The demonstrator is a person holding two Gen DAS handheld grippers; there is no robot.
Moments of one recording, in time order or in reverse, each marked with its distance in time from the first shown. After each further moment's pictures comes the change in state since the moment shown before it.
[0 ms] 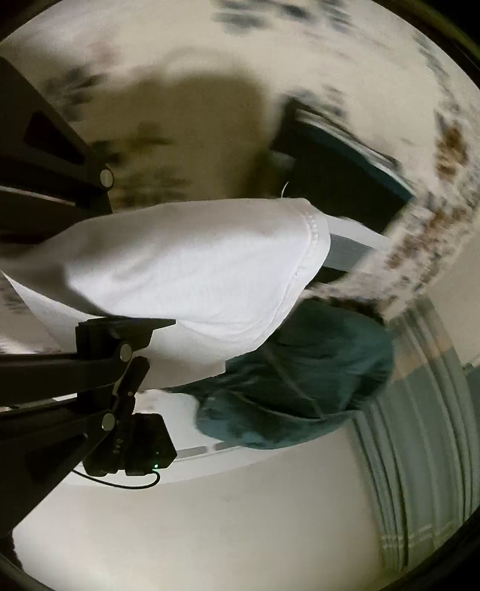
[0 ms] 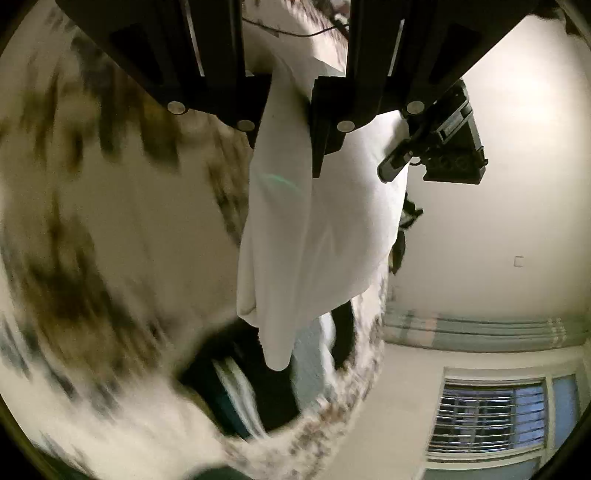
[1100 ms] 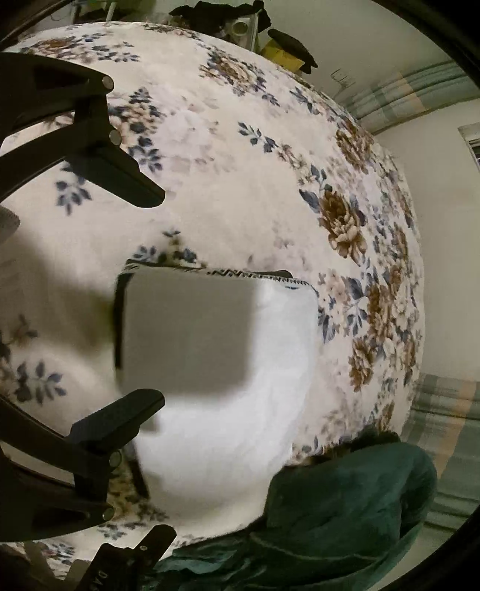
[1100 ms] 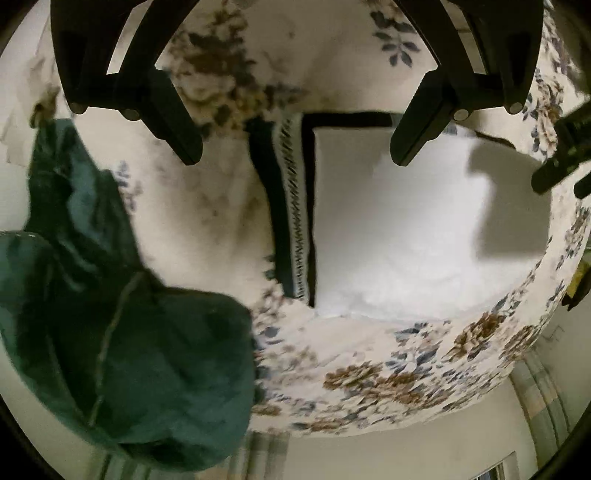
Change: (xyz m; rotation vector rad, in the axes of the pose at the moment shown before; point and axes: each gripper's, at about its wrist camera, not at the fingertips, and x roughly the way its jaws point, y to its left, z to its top) left arm 0.048 -0.010 0.085 0.324 -0.071 0.868; right arm 0.093 0.114 0.144 -0.411 -0.235 -0.958
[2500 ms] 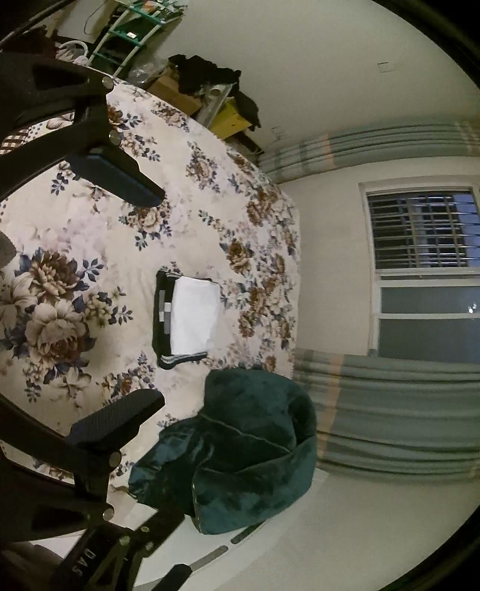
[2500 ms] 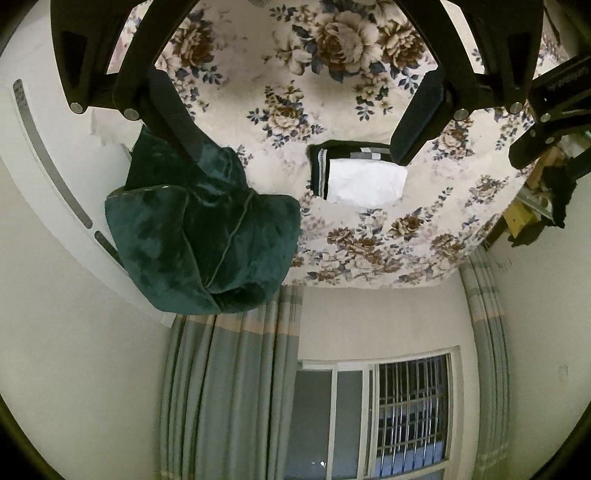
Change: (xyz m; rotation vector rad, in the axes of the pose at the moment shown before) left arm -0.483 -0.042 -0.149 -0.036 -0.380 0.001; right arm -0.612 -0.117 -0.224 -0.008 -0.469 0.018
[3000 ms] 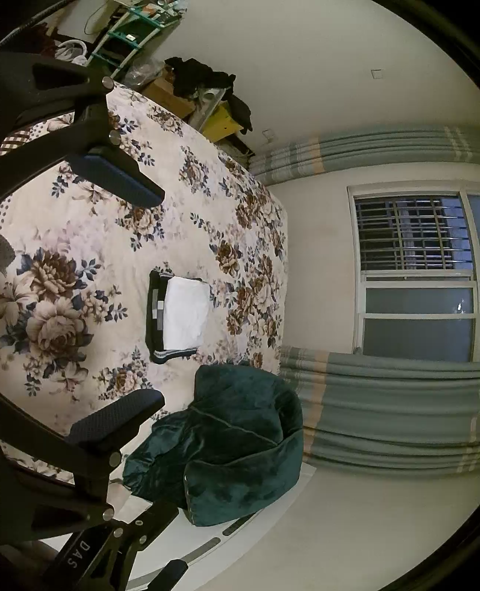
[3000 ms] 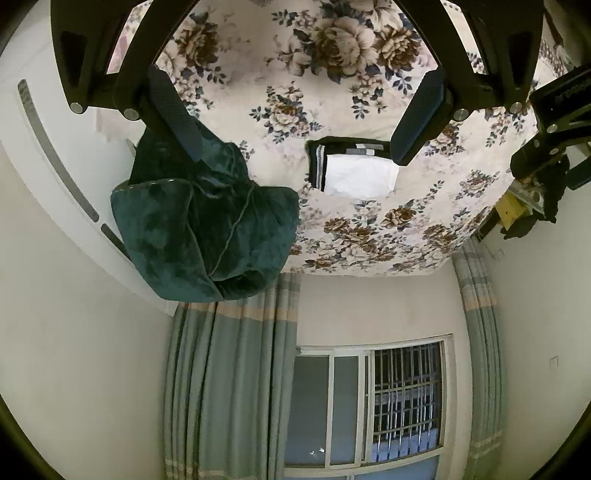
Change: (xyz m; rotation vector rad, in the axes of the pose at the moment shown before) left arm -0.037 0.003 -0.006 -0.005 -0.044 -0.004; right arm -0.054 -0.013 0.002 -0.007 -0.044 0.019
